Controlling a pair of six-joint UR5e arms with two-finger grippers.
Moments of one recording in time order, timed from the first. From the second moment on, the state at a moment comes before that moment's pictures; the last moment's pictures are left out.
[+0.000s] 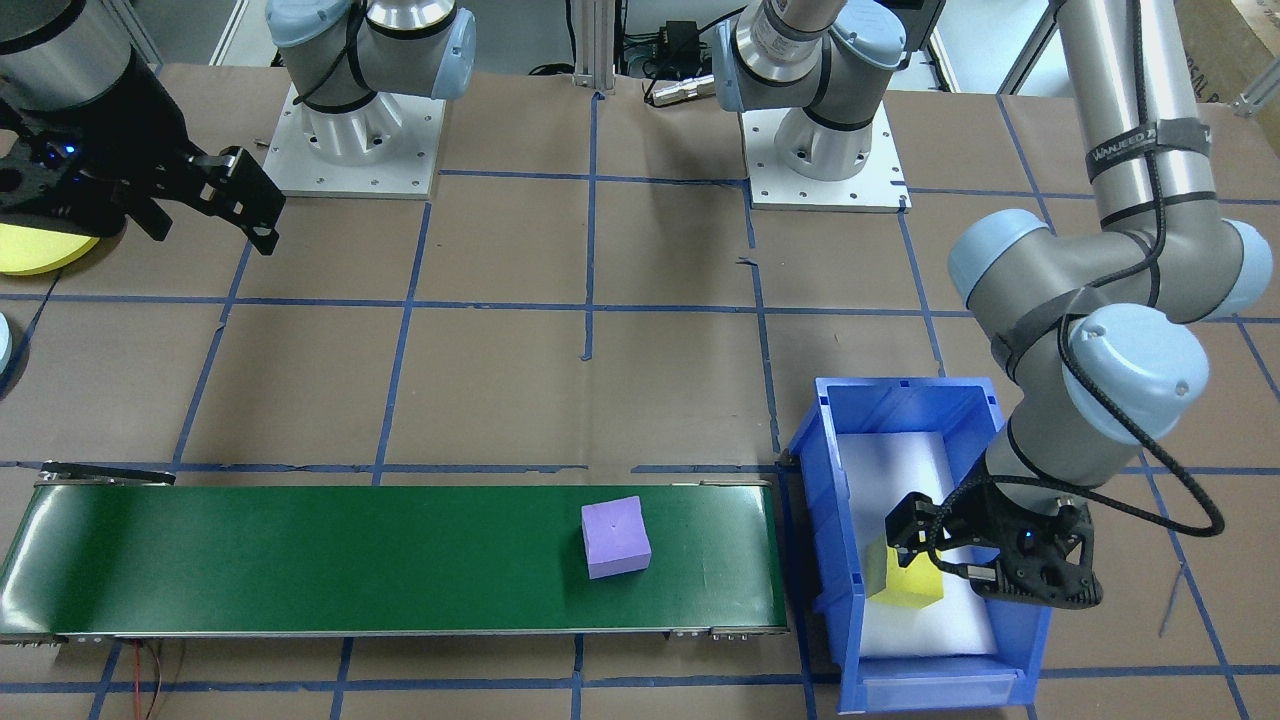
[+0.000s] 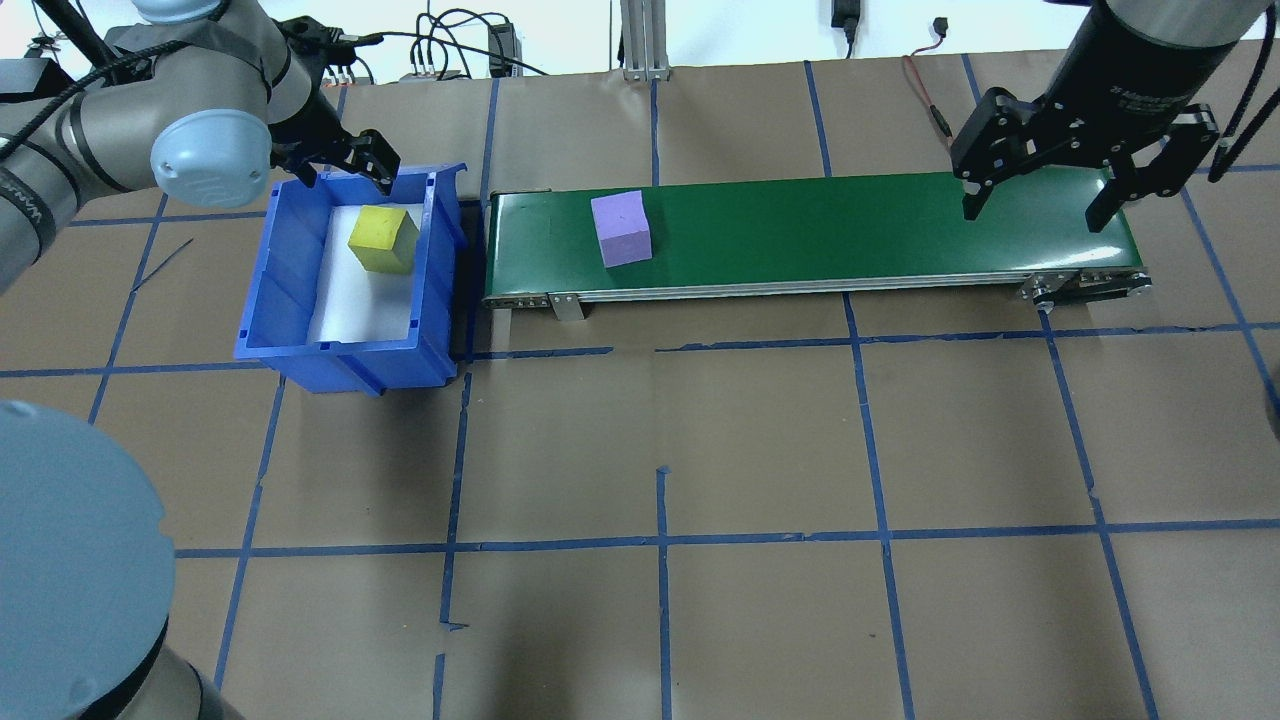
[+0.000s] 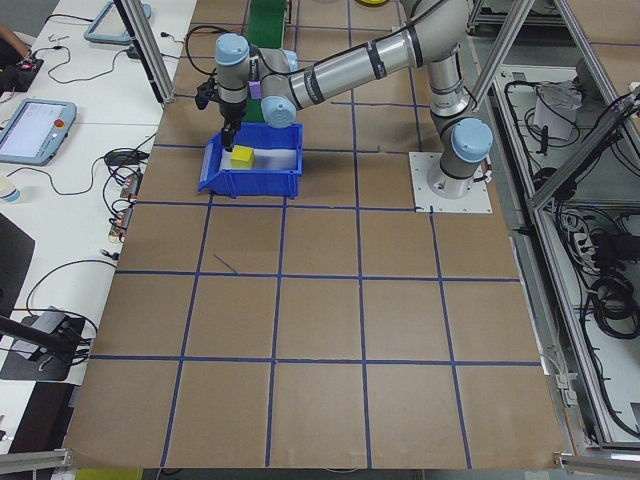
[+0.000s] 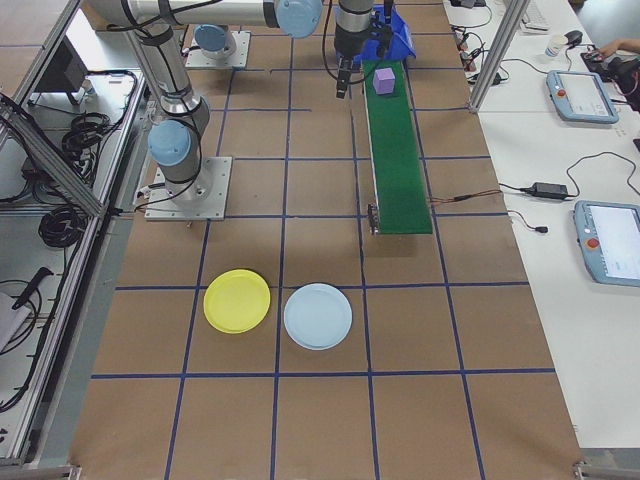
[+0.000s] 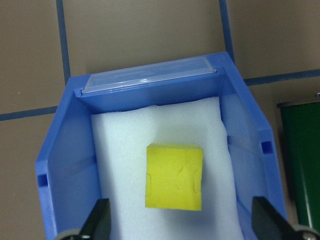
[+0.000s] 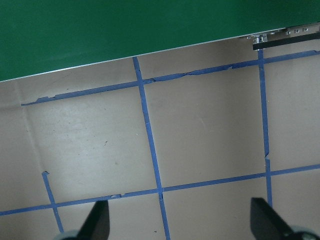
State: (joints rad) left arm -1.42 -2.06 -1.50 -1.00 1.58 0.31; right arm 1.42 -1.56 1.51 -1.44 -1.54 0.01
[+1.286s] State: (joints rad) left arm -1.42 -2.00 -1.53 -1.06 1.57 0.28; right arm 1.23 -1.26 1.51 -1.87 -1.53 -0.33
